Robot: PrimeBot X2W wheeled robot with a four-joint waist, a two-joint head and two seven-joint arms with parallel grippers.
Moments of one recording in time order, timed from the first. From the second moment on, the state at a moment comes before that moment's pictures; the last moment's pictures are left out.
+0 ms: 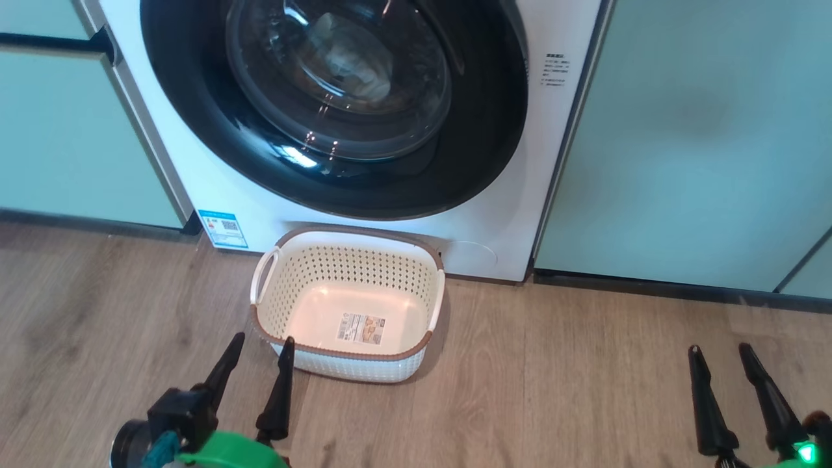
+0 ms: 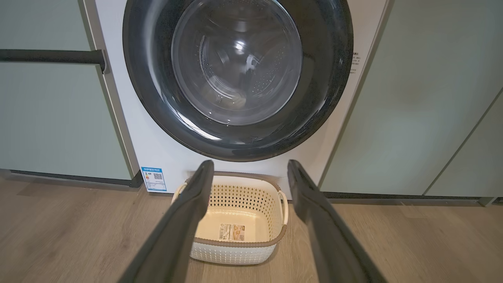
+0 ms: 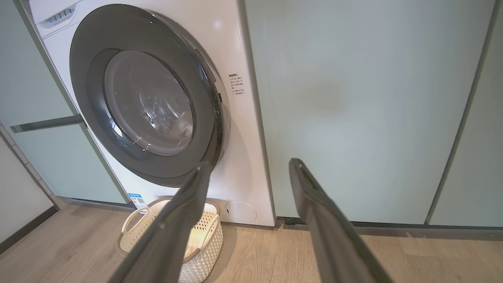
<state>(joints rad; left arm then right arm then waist) 0.16 0.10 -0.03 -0.03 -0.18 -0.01 -0.19 0.15 -0.04 -0.03 0.05 0.20 0.13 -0.26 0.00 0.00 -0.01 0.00</state>
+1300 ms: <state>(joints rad) 0.17 0.11 -0.05 -0.05 -0.21 0.01 -0.17 0.20 -0.04 -0.04 0.01 0.23 0.13 -0.26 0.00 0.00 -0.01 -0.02</state>
